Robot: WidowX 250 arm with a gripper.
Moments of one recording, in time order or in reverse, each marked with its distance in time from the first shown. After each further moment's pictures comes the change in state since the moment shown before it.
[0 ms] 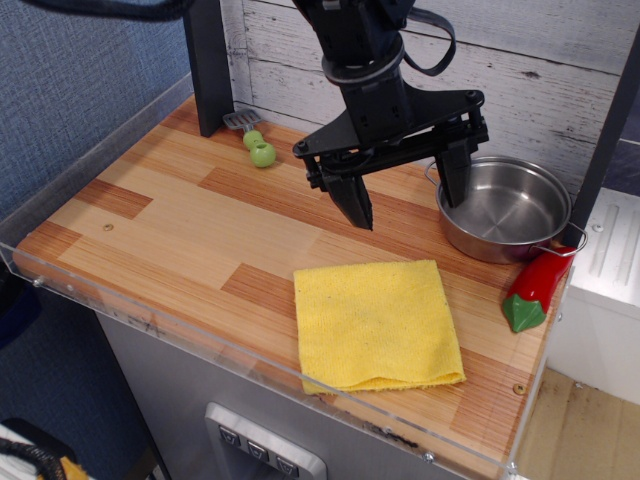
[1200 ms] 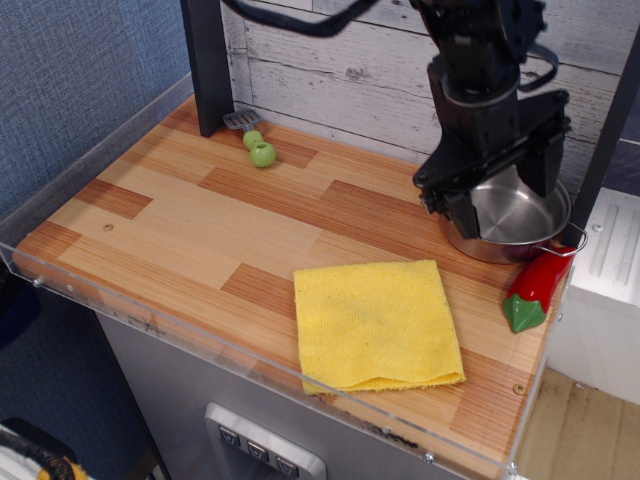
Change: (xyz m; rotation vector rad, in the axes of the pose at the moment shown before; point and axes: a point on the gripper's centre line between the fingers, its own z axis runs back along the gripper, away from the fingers) arm 0.018 -0.055 -0.055 -0.013 -0.045 0.382
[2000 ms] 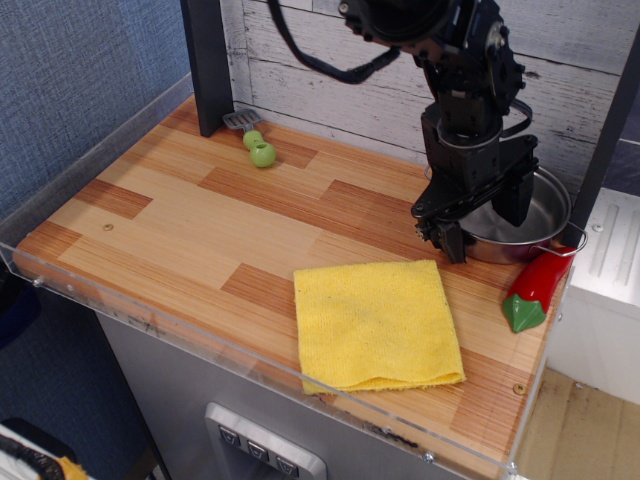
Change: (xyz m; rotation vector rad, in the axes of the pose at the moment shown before) arm 0.024 0.010 -0.061 0.098 0.006 0.091
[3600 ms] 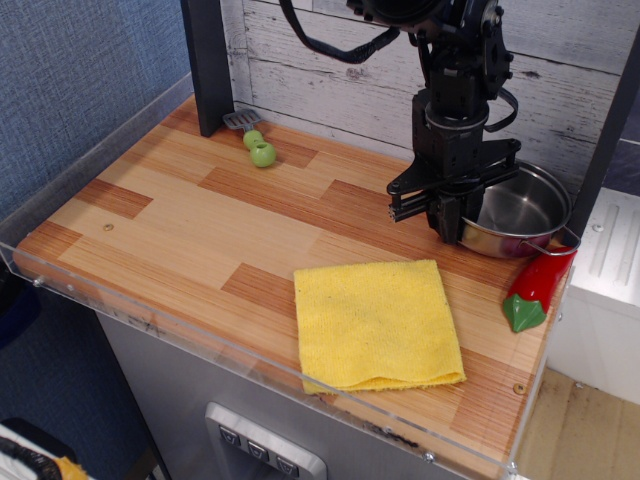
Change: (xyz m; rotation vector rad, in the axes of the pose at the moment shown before) arm 0.001 0.000 0.009 0.090 0.049 -0.146
